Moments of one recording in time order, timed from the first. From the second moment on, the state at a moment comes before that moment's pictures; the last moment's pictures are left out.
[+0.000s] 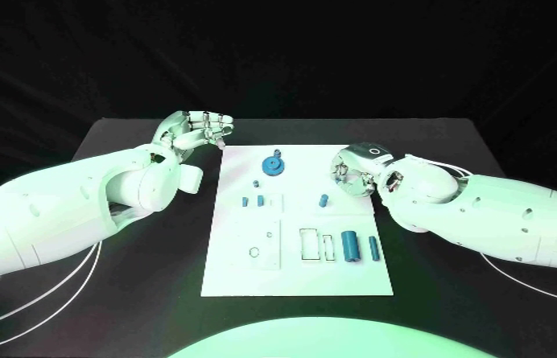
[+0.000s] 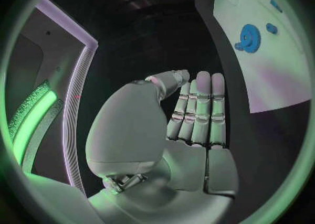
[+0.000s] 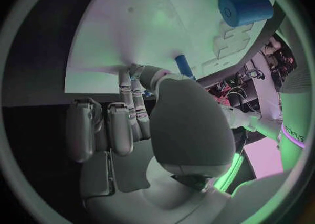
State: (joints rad) left arm 1.14 -0.88 -0.01 1.48 -0.13 -0.41 0.30; left_hand 1.42 -0.20 0.62 -0.03 0.26 0.87 0.21 0.28 0.27 0.86 0.15 0.47 0.15 1.00 0.07 1.07 0.37 0.17 0.79 0.16 1.06 0.66; right arm 1.16 -0.81 -0.16 1.50 -1.70 -0.36 -0.25; right_hand 1.41 -0.22 0.63 0.08 0.21 1.10 0.11 0.29 0.39 1.27 0.06 0.15 0.18 1.46 -0.03 1.44 1.27 0.05 1.46 0.08 1.38 1.31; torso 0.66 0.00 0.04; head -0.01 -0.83
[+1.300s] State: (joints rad) left arm 1.14 -0.87 -0.01 1.47 -0.13 -0.41 0.29; left_hand 1.42 -0.20 0.63 -0.04 0.26 0.87 0.22 0.28 0.27 0.84 0.15 0.48 0.15 0.99 0.07 1.06 0.37 0.17 0.78 0.16 1.07 0.66; right arm 1.17 -0.84 -0.15 1.78 -1.58 -0.47 -0.20; right_hand 1.39 -0.23 0.65 0.07 0.21 1.10 0.11 0.29 0.40 1.28 0.06 0.15 0.18 1.46 -0.03 1.44 1.27 0.05 1.46 0.08 1.39 1.31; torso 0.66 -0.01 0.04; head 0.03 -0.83
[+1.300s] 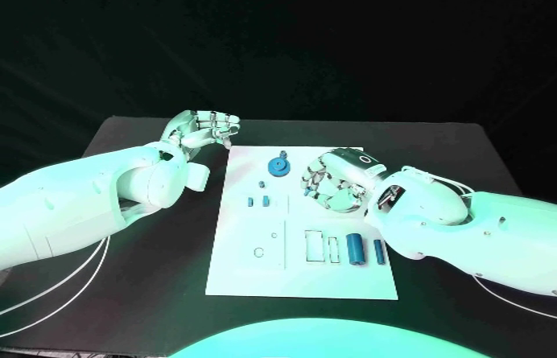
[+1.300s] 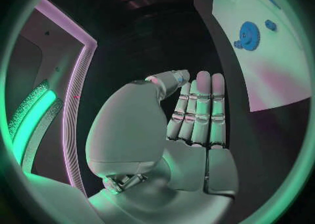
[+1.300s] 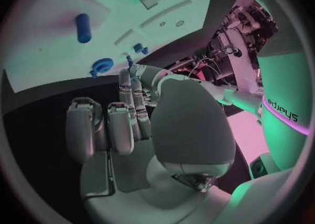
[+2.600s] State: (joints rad) left arm 1.14 -0.84 -0.01 1.48 -0.14 -0.40 0.29; left_hand 1.42 -0.20 0.63 -0.04 0.26 0.86 0.22 0.28 0.27 0.84 0.16 0.48 0.15 0.99 0.07 1.06 0.37 0.17 0.78 0.16 1.07 0.66; right arm 1.05 -0.69 -0.16 1.70 -1.63 -0.42 -0.17; right_hand 1.37 -0.23 0.64 0.07 0.21 1.09 0.11 0.29 0.40 1.29 0.05 0.14 0.18 1.47 -0.03 1.44 1.26 0.05 1.46 0.08 1.39 1.31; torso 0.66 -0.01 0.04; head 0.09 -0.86
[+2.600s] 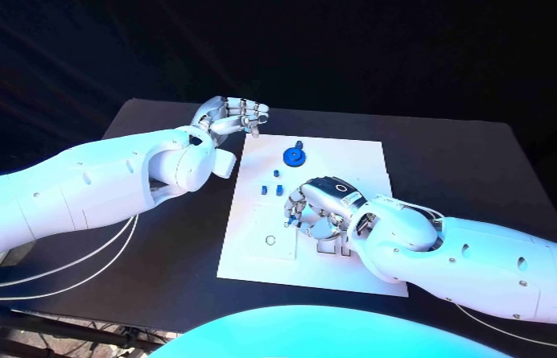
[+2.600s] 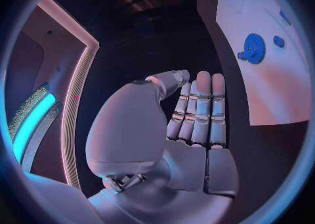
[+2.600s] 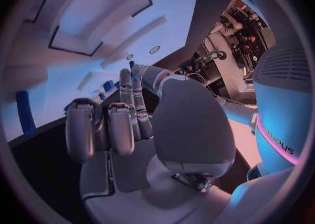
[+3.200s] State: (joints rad) left arm 1.14 -0.83 -0.01 1.47 -0.14 -0.40 0.29; left_hand 1.42 -0.20 0.63 -0.04 0.26 0.86 0.22 0.28 0.27 0.84 0.15 0.48 0.15 0.99 0.07 1.06 0.37 0.17 0.78 0.16 1.07 0.66; right arm 1.03 -0.68 -0.16 1.69 -1.65 -0.42 -0.17; right_hand 1.37 -0.23 0.64 0.07 0.21 1.09 0.11 0.29 0.40 1.30 0.04 0.14 0.18 1.47 -0.03 1.44 1.26 0.05 1.46 0.08 1.39 1.31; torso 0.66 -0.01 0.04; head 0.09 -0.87
